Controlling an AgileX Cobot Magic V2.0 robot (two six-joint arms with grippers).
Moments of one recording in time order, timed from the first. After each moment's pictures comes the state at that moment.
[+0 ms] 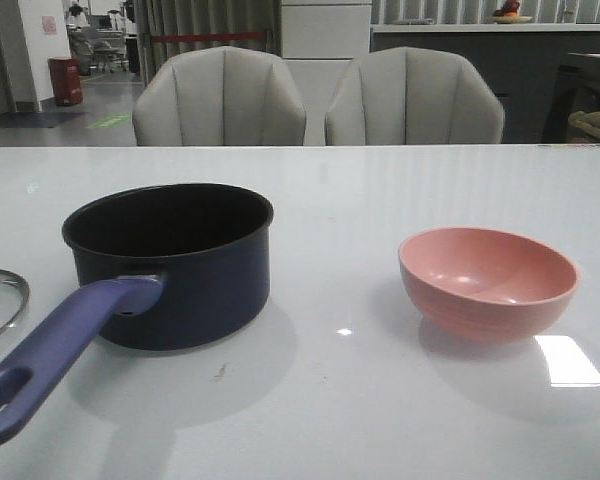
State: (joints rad) left arm -0.17 0.13 -0.34 0.05 0.40 -0.08; right arm 0.38 0.18 -0.12 0.25 0.01 -0.20
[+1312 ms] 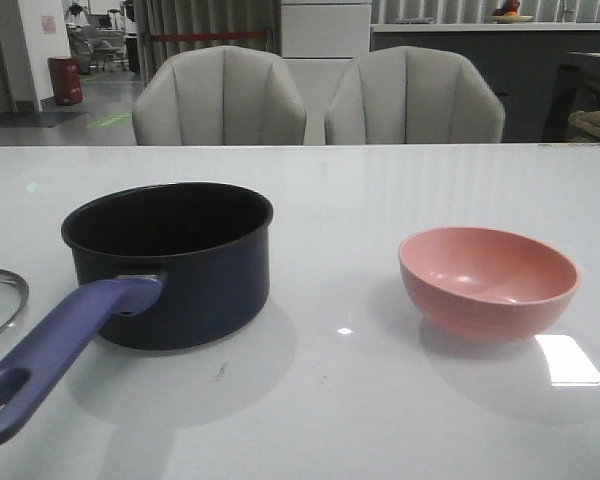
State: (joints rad) left arm 0.05 1.62 -1.12 -0.05 0.85 -0.17; right arm 0.38 0.18 -0.12 0.25 0.01 -0.20
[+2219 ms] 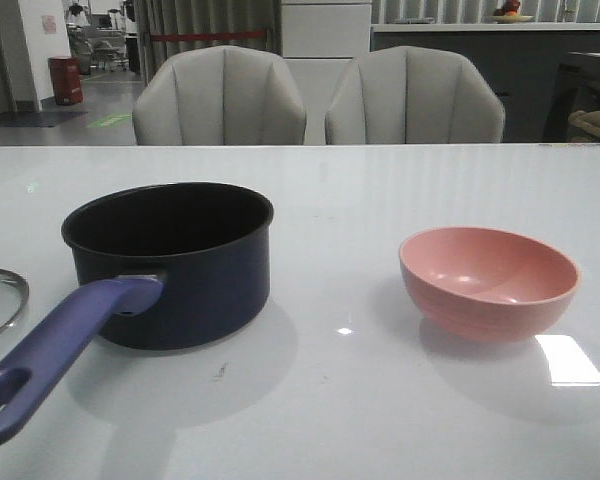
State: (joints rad) left arm 0.05 1.85 -1.32 -0.10 1.02 -0.14; right arm 0.38 0.18 -0.12 0.25 0.01 -0.20
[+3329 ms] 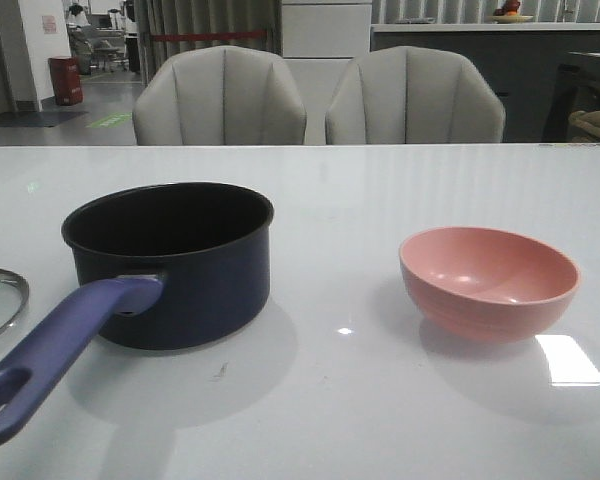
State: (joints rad) left arm 0.05 1.92 -1.33 -0.09 1.01 -0.14; right arm 0.38 0.18 -0.12 0.25 0.01 -0.20
